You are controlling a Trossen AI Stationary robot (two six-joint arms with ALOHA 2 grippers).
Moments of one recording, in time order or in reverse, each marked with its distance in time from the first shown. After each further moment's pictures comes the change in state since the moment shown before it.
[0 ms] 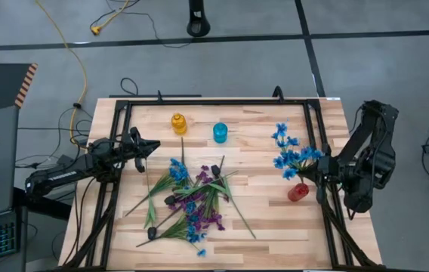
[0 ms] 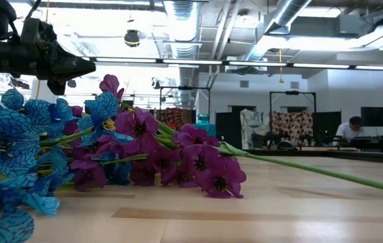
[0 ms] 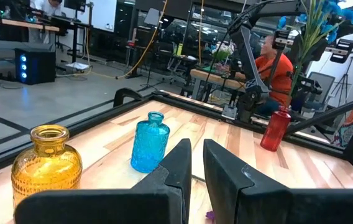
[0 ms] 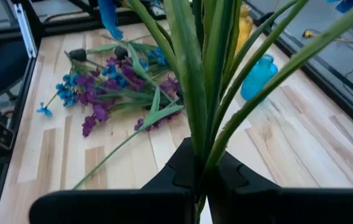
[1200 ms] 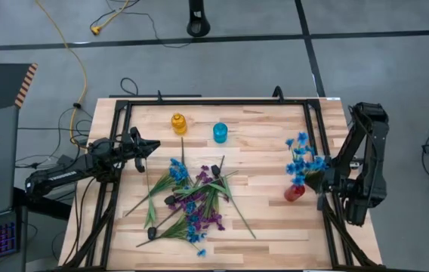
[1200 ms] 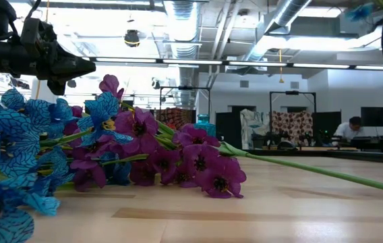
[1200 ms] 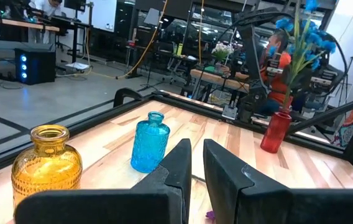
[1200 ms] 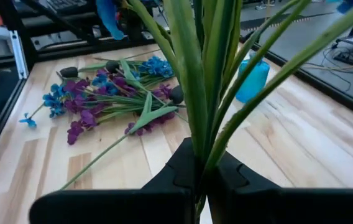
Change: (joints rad) left arm 0.000 0.000 0.000 0.000 -0.001 0.000; right arm 0.323 0.143 -0.343 -0.247 0.219 0.855
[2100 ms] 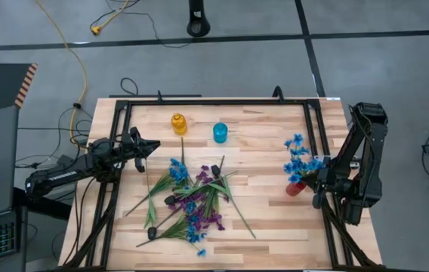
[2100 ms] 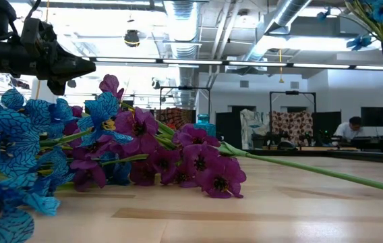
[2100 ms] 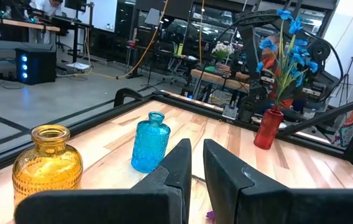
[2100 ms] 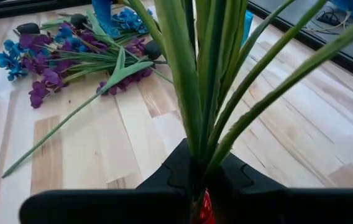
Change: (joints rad) left arm 0.000 0.000 0.000 0.000 -0.002 0.000; right arm -0.004 0.000 -0.066 0.052 -0.171 0.020
